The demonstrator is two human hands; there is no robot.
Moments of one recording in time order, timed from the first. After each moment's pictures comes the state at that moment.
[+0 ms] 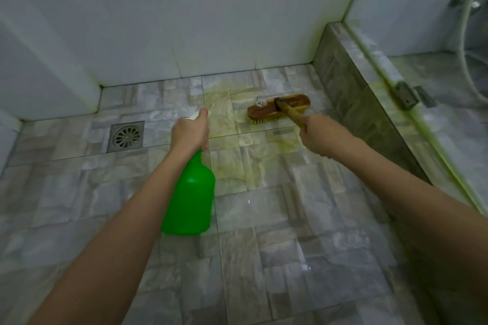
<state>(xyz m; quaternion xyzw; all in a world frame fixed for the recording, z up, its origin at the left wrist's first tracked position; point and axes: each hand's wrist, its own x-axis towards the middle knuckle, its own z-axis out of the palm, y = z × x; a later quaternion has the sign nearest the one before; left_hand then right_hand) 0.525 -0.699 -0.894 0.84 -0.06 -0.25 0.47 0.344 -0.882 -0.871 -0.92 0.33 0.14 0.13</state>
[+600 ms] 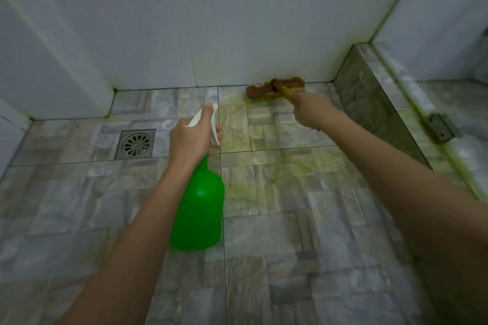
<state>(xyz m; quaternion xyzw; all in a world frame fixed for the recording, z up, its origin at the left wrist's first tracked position) 0.545 -0.692 -0.883 0.80 -0.03 -0.21 0.56 0.456 -0.921 -0.868 -0.93 0.31 0.14 0.12</state>
